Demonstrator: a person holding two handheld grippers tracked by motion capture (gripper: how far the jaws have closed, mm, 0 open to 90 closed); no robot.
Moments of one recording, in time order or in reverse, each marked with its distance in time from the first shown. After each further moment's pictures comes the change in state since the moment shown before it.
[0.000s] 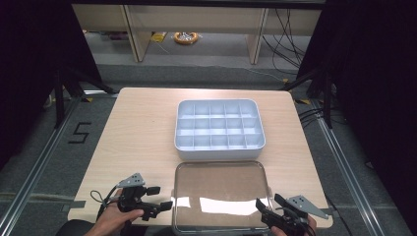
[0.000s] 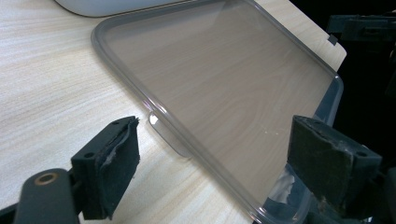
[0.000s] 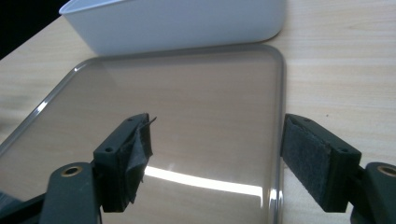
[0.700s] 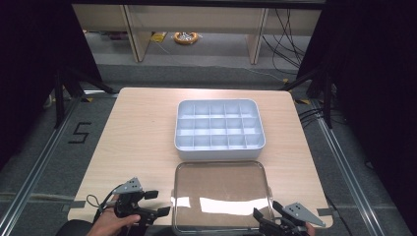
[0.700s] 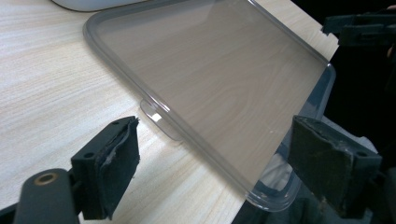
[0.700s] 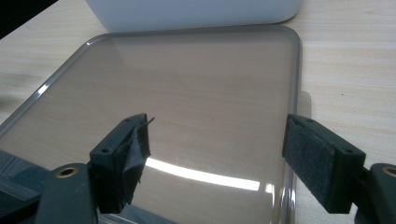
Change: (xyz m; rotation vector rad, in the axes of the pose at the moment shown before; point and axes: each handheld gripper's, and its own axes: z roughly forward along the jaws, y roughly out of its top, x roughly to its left) left arm -0.007 -0.009 -0.009 0.005 0.004 0.056; right arm 0.014 -0.012 -0.012 0.063 0.006 -0.014
